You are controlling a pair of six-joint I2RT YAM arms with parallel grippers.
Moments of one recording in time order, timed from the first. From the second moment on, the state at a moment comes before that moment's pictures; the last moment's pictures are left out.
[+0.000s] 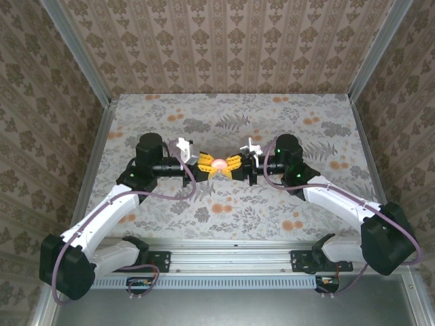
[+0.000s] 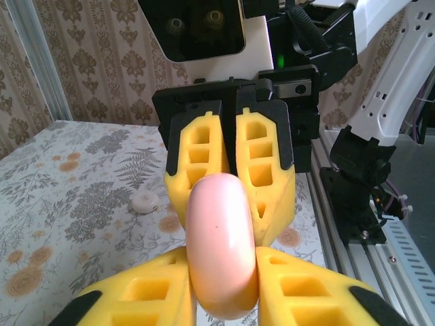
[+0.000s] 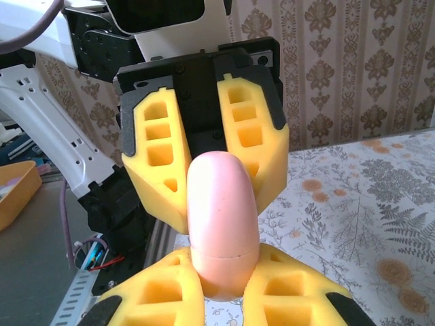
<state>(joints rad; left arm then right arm) -0.52 1.07 0.79 0.01 1.03 0.24 0.54 1.28 0.76 0.42 -0.95 0.04</state>
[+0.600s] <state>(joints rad) -0.53 1.06 0.84 -0.23 0.96 0.41 0.55 1.21 0.96 -0.08 -0.85 -0.27</state>
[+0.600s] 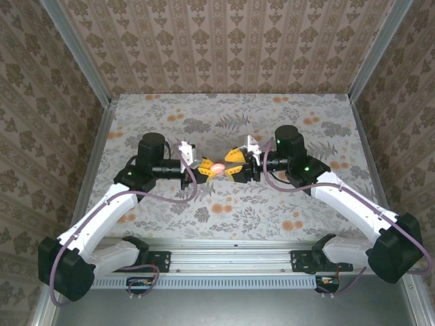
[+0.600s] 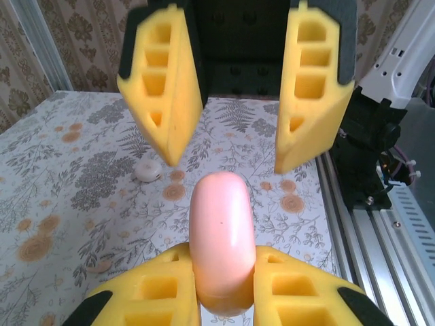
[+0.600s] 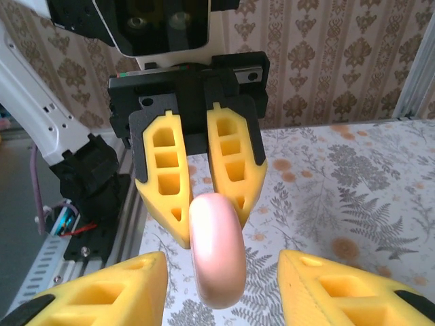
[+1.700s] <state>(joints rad) -0.52 1.00 0.76 -0.16 0.95 0.39 0.59 1.33 1.07 -0.20 -0.93 -0.39</state>
